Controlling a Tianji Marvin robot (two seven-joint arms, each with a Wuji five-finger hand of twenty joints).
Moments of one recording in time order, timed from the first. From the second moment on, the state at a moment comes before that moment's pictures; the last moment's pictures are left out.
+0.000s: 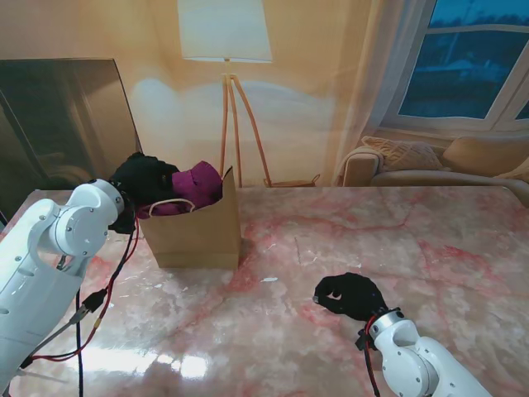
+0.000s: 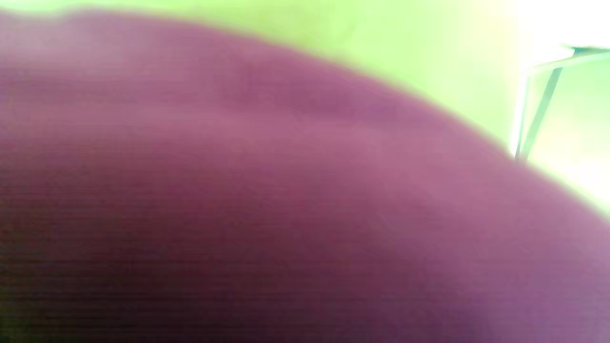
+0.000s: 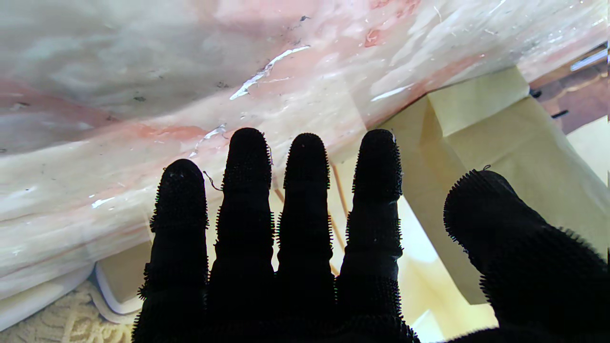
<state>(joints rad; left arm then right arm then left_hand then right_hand) 1.18 -1.04 -1.29 -1.57 0.72 0.02 -0.33 -1.62 -1.10 1.23 -1.41 -0.75 -0.21 -0.20 0.61 -0.61 0.76 -0.16 0.64 -0.19 0.65 0.58 0.58 0.04 0.38 0.80 0.22 0.13 0.30 0.71 -0.07 0.10 0.13 0.51 0.16 -0.45 1.01 -0.20 0.82 -0.25 0.69 0.44 0.97 -0.07 0.49 0.32 0.93 0.03 0.39 0.53 0.47 0.14 1.01 0.57</state>
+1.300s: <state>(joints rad) 1.16 -1.04 -1.21 -1.53 1.05 0.02 -0.15 -1.61 -1.10 1.24 -1.41 -0.75 -0.21 -0.19 0.52 -0.62 0.73 -0.18 0.70 -0.23 0.88 0.58 0.57 0.03 0.22 0.42 0.17 0.10 0.28 0.52 -0.07 0.08 0.14 0.56 0.16 -0.44 1.01 -0.18 0.82 -0.25 0.69 0.44 0.97 -0.07 0.49 0.32 0.93 0.03 0.39 0.53 0.47 0.14 1.01 0.57</state>
